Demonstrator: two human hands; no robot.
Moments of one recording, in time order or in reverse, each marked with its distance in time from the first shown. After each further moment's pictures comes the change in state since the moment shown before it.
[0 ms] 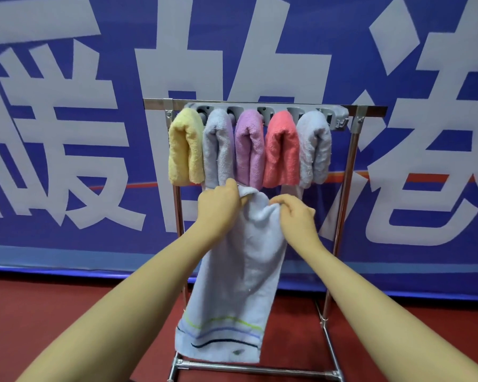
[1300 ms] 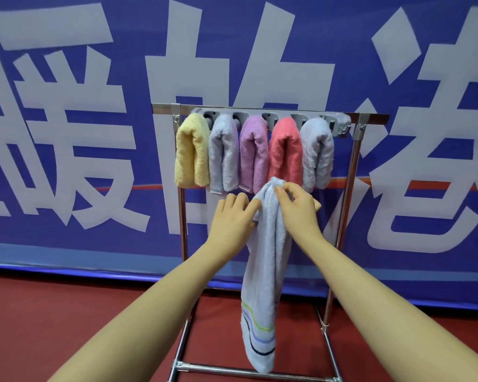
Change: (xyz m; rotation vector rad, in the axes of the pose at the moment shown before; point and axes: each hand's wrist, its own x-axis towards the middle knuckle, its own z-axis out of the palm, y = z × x) left_hand -0.033 0.007 0.020 -0.062 0.245 0.270; right_hand 0.008 -0.029 -0.007 0.174 0.080 -0.038
